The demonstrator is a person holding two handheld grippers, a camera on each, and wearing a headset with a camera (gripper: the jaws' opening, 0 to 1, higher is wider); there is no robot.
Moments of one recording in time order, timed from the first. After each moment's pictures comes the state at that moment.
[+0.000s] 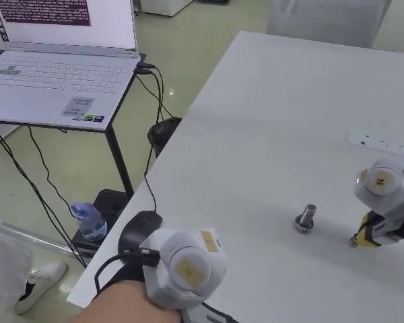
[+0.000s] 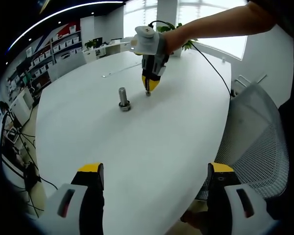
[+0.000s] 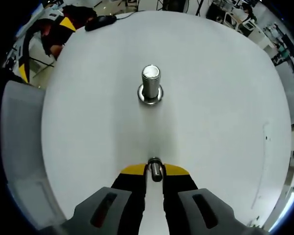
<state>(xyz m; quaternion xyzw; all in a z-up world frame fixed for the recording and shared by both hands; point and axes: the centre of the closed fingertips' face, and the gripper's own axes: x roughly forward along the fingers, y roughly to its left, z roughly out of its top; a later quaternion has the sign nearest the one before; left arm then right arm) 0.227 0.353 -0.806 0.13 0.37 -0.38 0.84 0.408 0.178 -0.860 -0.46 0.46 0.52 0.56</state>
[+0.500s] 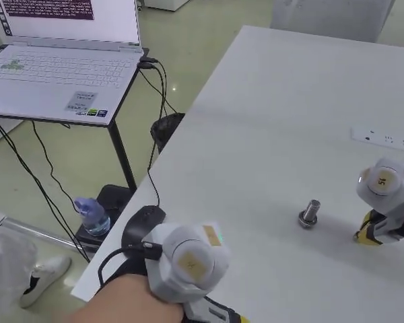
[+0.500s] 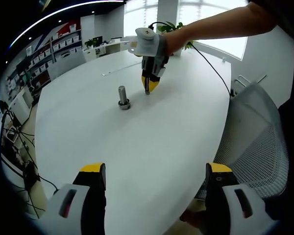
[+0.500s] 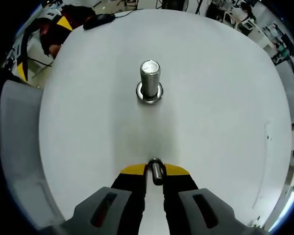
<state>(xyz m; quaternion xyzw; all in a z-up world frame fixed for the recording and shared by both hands) 0.224 0.353 -0.808 0.13 0.37 -0.38 0.84 0.406 0.179 -0.864 -0.46 0.46 0.52 0.56</state>
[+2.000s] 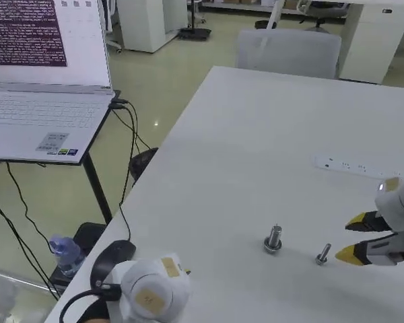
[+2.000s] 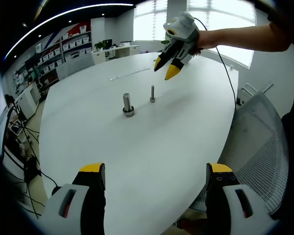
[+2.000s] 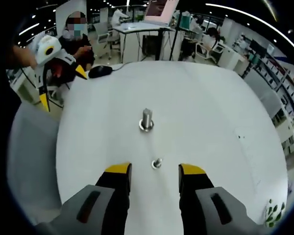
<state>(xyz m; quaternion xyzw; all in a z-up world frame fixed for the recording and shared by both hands) 0.228 0.343 -0.795 0.11 0.35 -0.35 0.86 0.388 0.163 -0.767 -0.32 0.34 0.53 0.71</state>
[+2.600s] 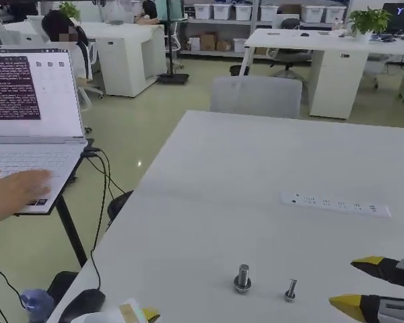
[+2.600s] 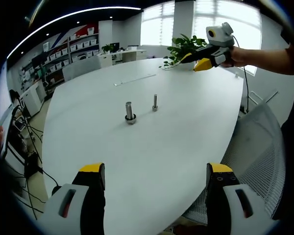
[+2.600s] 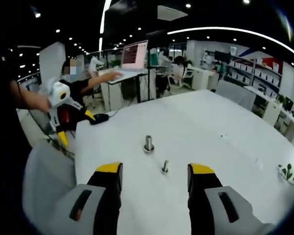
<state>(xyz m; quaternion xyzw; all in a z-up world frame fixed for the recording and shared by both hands) 0.227 0.330 -0.774 0.09 0.34 -0.32 0.88 0.340 0.117 -0.702 -0.15 0.24 0.49 0.83</state>
